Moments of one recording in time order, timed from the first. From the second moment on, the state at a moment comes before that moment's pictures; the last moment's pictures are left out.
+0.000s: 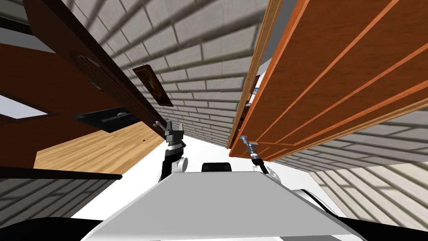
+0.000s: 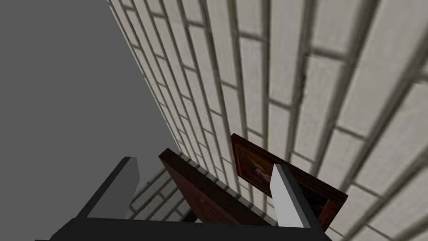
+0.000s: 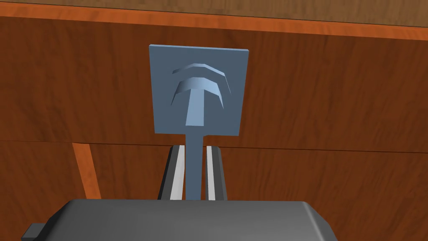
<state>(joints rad) -0.01 -0.39 0.08 -0.56 -0.17 -0.98 -0.30</state>
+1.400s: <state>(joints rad) 0.09 -0.48 0.16 -0.53 -0.15 -1.16 -0.40</state>
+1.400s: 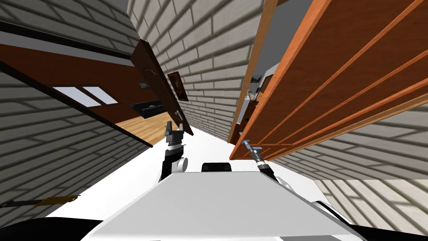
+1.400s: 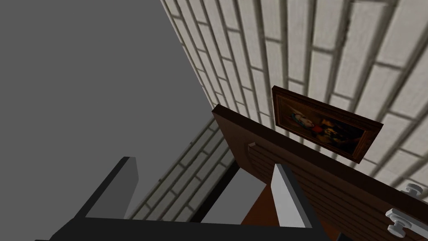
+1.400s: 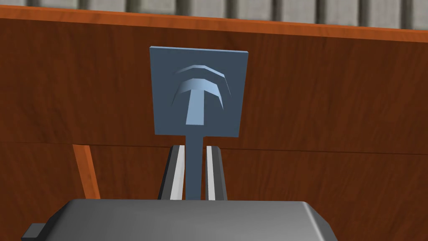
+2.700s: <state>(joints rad) 0.17 -0.52 0.20 -0.47 -0.15 -1.32 -0.44</state>
